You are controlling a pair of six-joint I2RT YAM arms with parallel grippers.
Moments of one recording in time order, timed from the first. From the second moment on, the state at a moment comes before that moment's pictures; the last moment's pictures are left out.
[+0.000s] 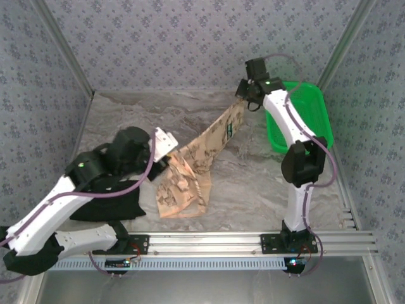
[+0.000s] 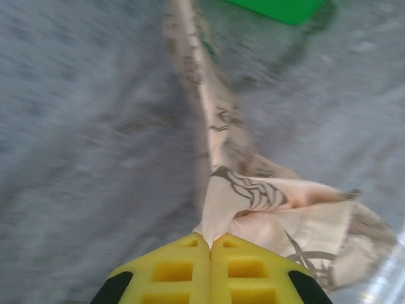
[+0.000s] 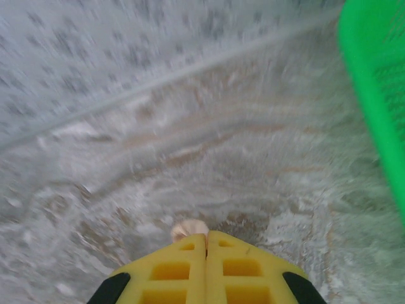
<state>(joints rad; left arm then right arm) -0.90 1.01 1.43 -1.07 -0.20 0.22 0.28 1.99 2.05 -0.82 0.11 0.57</state>
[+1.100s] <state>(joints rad) -0.45 1.20 1.70 -0.92 0.14 0.79 0.23 1.59 1.93 -0.78 0.24 0.56</state>
